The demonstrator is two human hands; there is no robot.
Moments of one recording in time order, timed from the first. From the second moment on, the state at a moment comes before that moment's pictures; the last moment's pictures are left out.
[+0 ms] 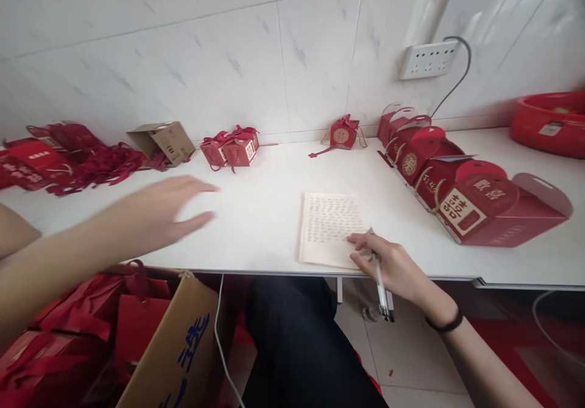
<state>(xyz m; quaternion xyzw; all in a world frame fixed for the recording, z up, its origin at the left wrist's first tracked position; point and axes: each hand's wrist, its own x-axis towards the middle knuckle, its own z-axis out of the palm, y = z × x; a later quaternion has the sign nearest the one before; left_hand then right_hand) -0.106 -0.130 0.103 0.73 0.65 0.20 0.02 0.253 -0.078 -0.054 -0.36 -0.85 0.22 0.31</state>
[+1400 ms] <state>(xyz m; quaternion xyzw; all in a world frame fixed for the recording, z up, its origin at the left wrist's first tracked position) 0.062 0.040 -0.051 0.81 0.47 0.29 0.20 0.195 -0.087 -0.041 -0.57 -0.66 0.28 0.41</state>
